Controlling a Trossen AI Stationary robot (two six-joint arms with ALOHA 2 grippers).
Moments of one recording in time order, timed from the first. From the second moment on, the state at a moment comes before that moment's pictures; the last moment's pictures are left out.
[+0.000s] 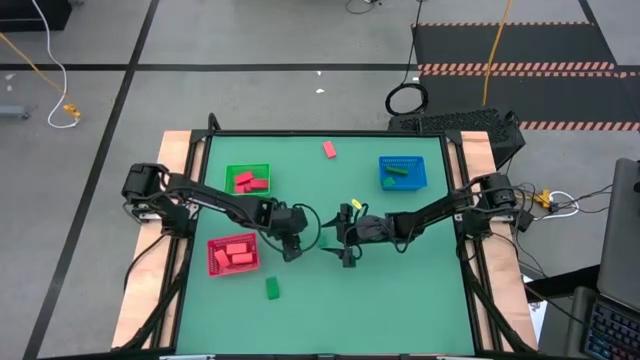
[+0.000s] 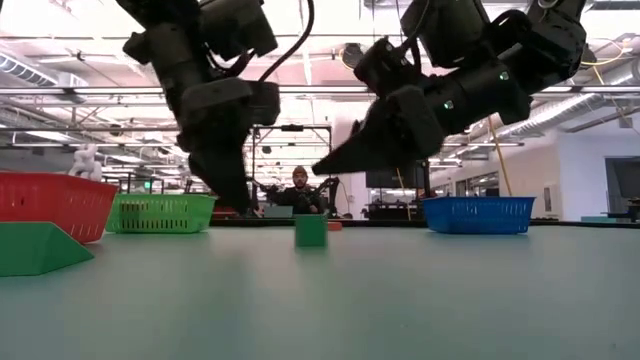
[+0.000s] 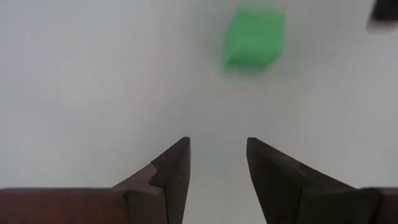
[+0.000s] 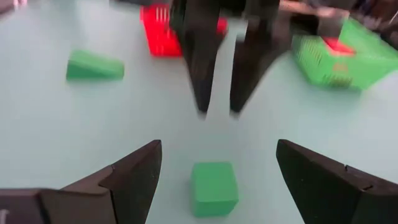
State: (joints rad) left arm -0.08 1.66 0.94 -0.37 -0.01 -0.44; right arm 0.14 1.79 0.70 0.67 0.13 -0.04
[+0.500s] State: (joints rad) left arm -0.08 1.64 0.94 -0.55 -0.05 -0.48; right arm 0.13 1.84 0.70 0.63 0.10 -0.04
